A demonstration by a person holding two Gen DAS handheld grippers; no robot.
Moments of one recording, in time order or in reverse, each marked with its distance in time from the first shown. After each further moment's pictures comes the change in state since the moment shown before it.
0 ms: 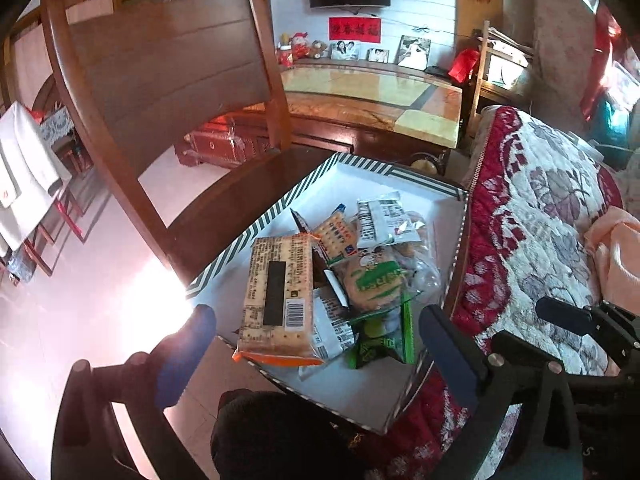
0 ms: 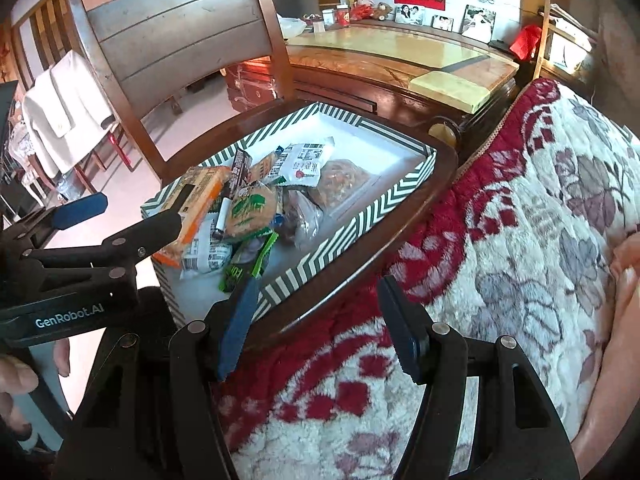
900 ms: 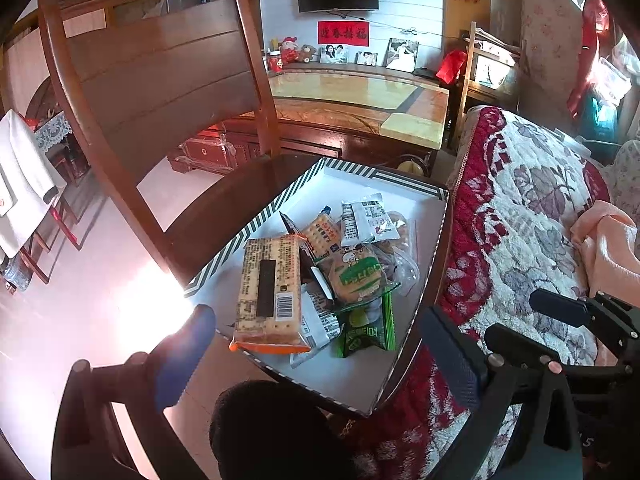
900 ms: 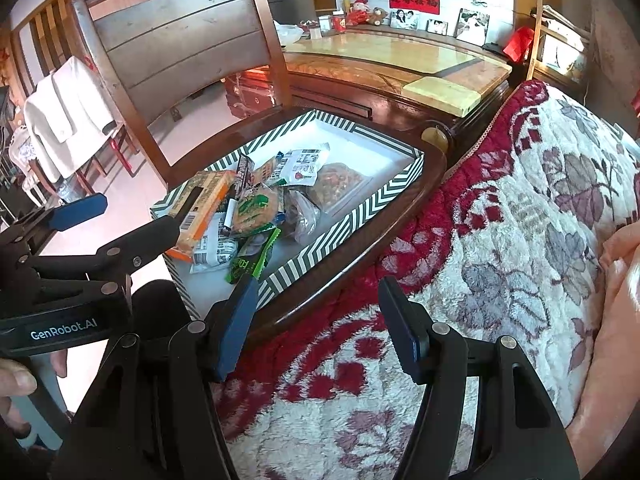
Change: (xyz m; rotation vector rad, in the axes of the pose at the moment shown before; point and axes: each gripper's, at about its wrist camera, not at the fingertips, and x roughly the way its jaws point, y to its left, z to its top) left arm -0.020 -0.005 -0.005 0.013 -0.005 -0.027; right arm -0.021 0.003 -0.004 -0.003 -0.010 -0.011
